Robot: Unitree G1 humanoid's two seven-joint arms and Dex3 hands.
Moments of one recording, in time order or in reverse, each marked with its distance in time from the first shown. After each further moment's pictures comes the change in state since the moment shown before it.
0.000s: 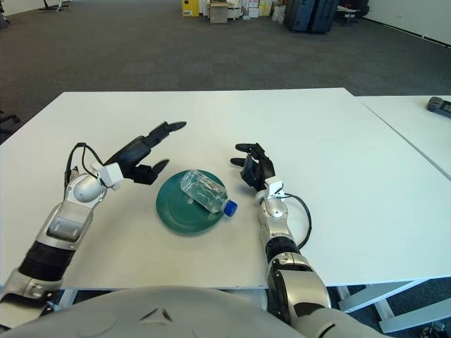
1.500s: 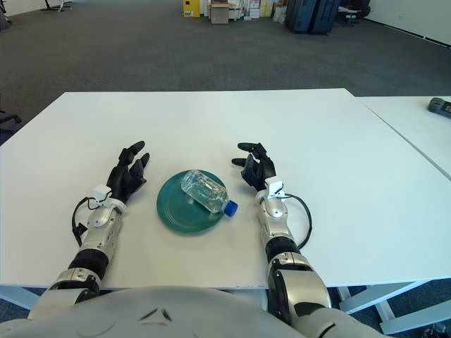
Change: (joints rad) left arm -0.077 -0.159 0.222 0.844 -0.119 -0.461 0.148; right arm -0.001 -0.012 -0.006 0.002 -0.005 0.013 -0.054
